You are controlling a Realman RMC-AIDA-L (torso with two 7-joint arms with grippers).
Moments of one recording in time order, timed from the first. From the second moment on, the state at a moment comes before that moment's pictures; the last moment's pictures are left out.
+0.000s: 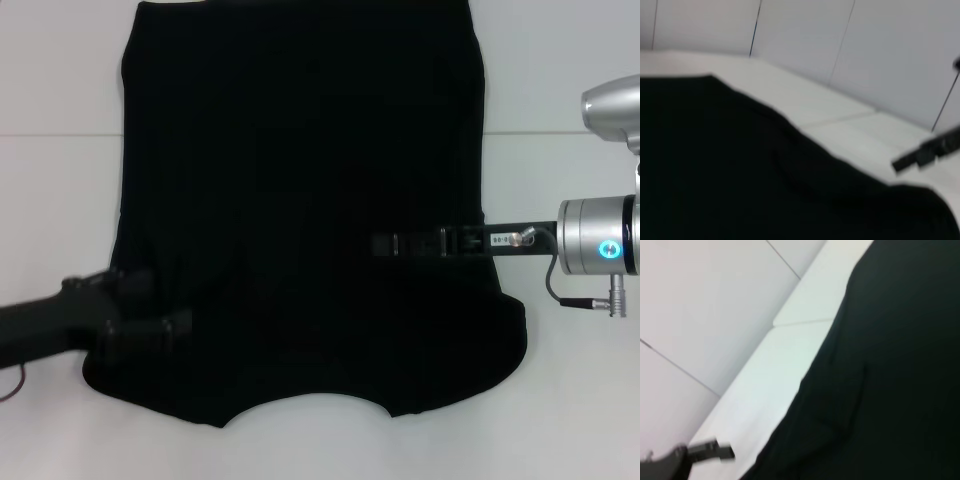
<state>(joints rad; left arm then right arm) -0.43 -2.12 0.40 0.81 2.19 1.59 -1.42 0.77 2.04 -0.88 -0.47 -1.97 -1.25 2.06</state>
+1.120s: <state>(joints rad) -0.36 -2.14 0.33 0.88 2.36 1.45 -1.33 0.78 2.07 -0.88 -0.47 -1.90 -1.11 2.01</state>
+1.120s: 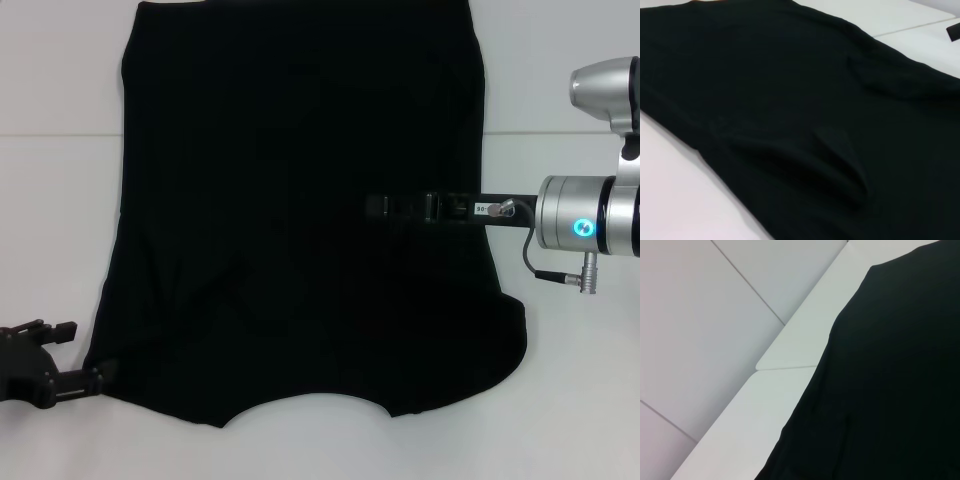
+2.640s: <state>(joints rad) -0.38 -2.14 0.36 0.86 2.36 1.45 -1.36 0.58 1.97 -0.88 -0.49 -1.90 -1.25 1.93</state>
